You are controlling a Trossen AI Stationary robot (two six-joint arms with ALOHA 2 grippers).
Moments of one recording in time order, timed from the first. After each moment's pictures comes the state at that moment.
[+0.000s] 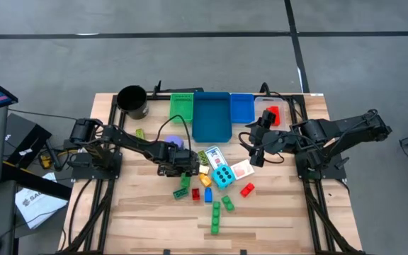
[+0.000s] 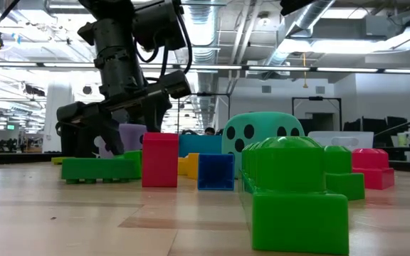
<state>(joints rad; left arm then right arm) -0.10 1.73 0.99 -0.47 0.05 -1.58 0.25 1.23 1.31 -0.88 0.62 0.12</state>
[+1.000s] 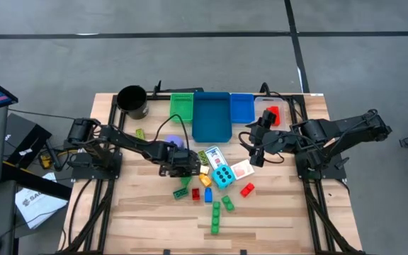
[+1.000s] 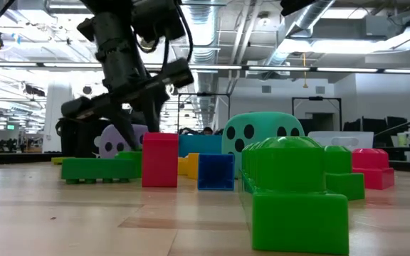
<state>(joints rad) -0.10 1.69 0.98 -0.44 0.05 -1.57 0.25 1.23 1.31 -0.89 0.63 0.14</state>
